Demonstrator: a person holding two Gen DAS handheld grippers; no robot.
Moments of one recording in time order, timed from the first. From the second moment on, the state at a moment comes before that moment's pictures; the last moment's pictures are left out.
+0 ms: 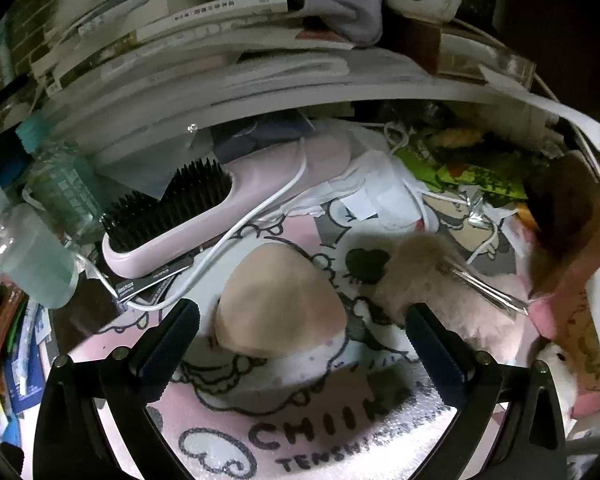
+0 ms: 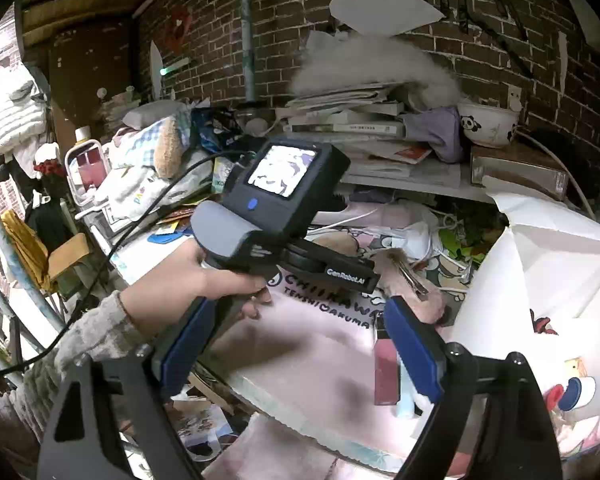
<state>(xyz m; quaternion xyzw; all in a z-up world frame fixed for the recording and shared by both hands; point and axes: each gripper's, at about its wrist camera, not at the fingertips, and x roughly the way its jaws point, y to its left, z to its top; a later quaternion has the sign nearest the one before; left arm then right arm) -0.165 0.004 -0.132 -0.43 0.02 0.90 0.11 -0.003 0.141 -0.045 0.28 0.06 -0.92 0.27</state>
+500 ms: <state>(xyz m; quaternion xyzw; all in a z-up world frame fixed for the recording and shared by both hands) -0.172 0.007 -0.129 -0.46 0.03 0.88 0.08 -0.007 0.142 -0.044 0.29 0.05 -0.92 0.28</state>
